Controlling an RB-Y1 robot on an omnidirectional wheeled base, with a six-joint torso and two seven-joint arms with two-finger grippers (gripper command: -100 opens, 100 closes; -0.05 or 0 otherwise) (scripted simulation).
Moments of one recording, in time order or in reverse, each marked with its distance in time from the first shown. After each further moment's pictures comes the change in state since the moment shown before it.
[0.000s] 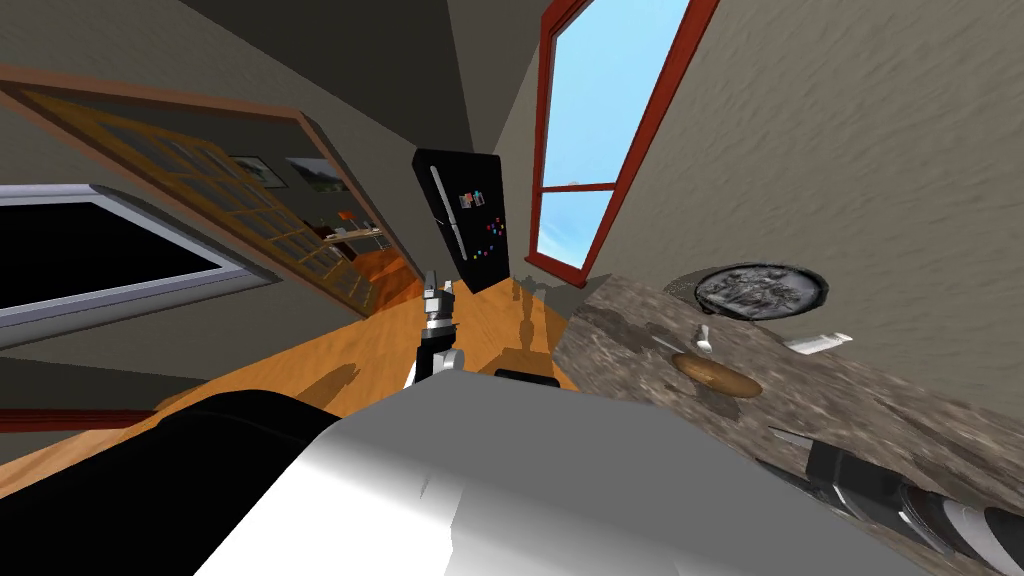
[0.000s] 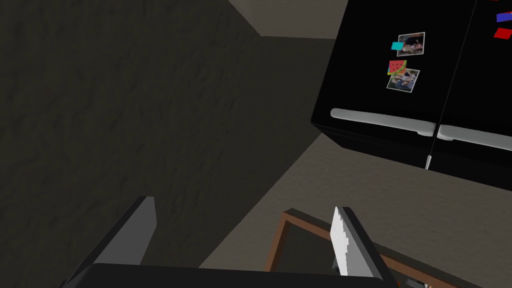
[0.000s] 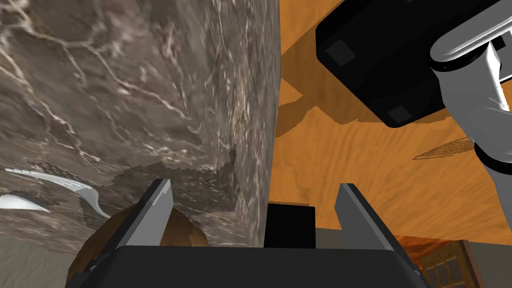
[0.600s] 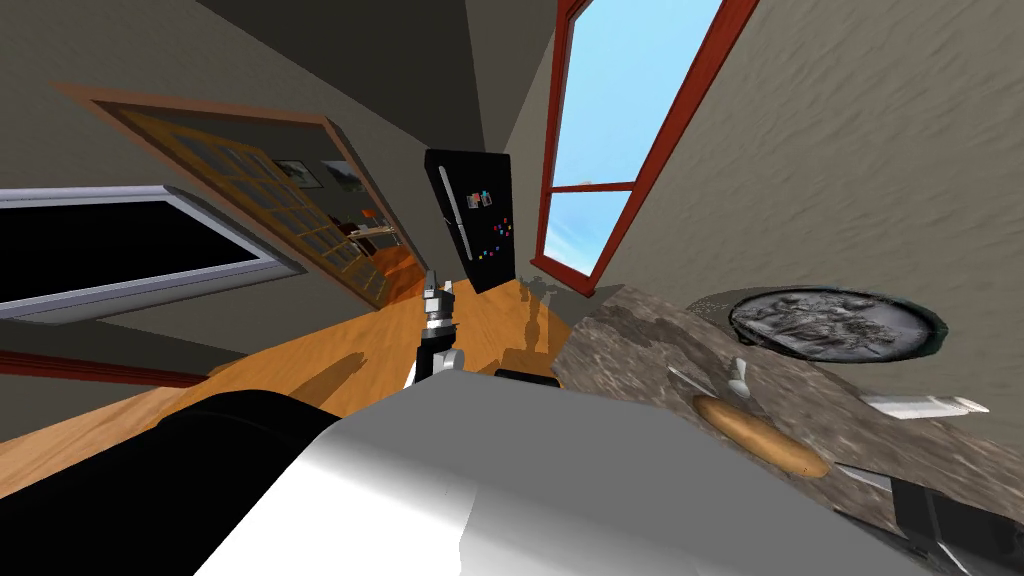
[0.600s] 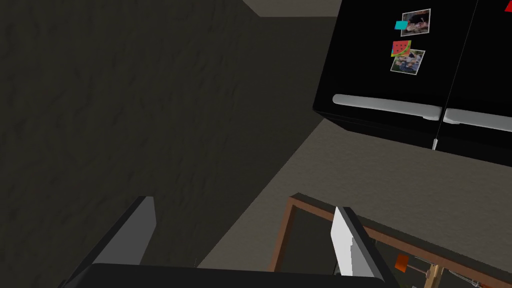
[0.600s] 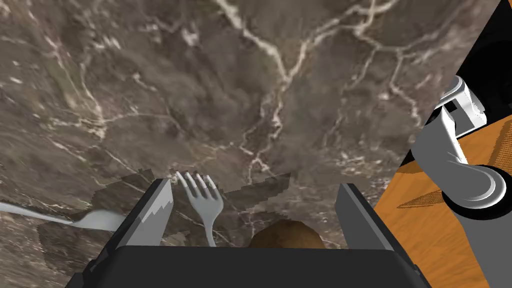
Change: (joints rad) left arm 0.000 0.000 0.000 0.000 0.000 0.000 0.000; right arm -0.056 -0.079 0.030 0.166 0.140 -0.086 0.000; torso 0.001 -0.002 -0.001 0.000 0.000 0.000
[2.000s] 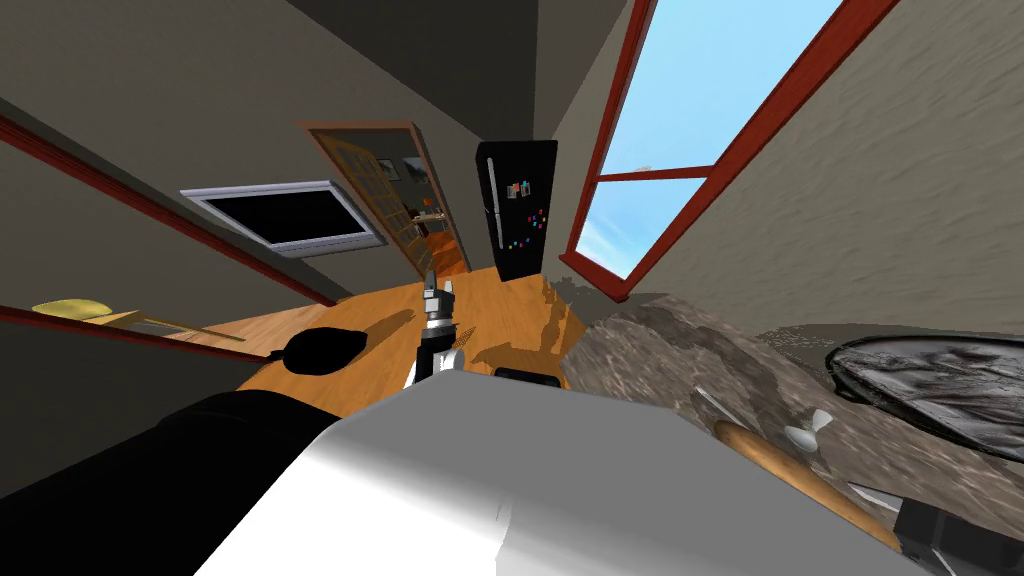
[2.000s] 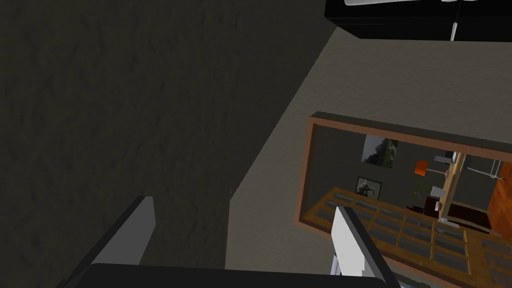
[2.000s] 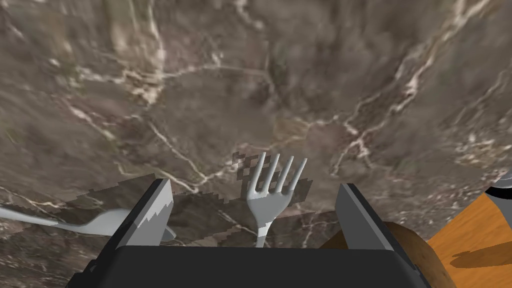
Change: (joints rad) left arm 0.000 0.000 0.000 0.000 0.000 0.000 0.000; right arm -0.016 -0.070 0.290 0.037 -0.288 0.103 -0.059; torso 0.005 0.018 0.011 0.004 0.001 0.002
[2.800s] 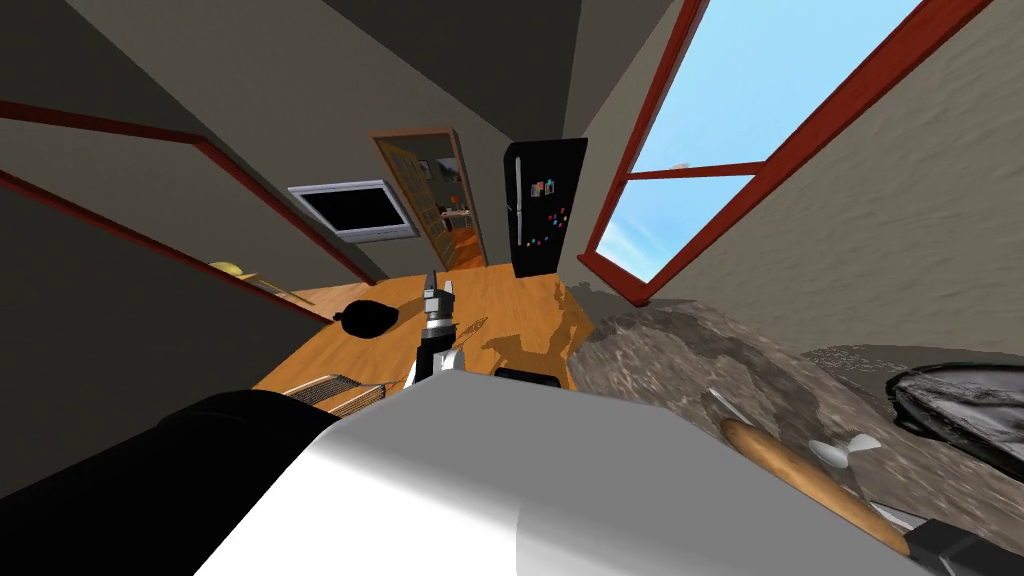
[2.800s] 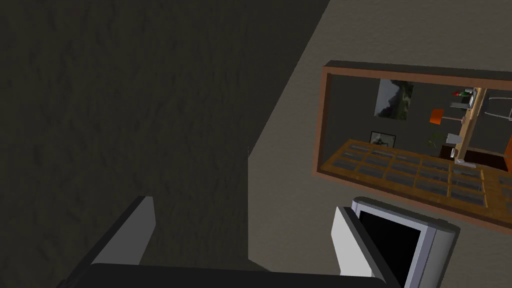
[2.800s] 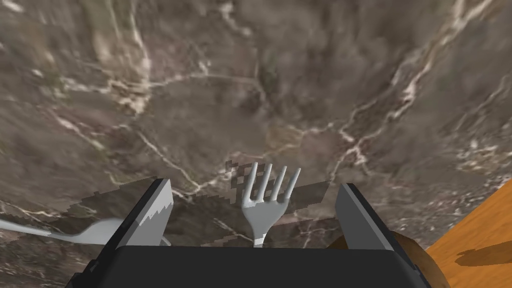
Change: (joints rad) left arm 0.000 0.000 0.000 0.000 0.000 0.000 0.000; right arm -0.027 -0.036 0.209 0.034 -0.236 0.071 -0.033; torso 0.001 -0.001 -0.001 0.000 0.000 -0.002
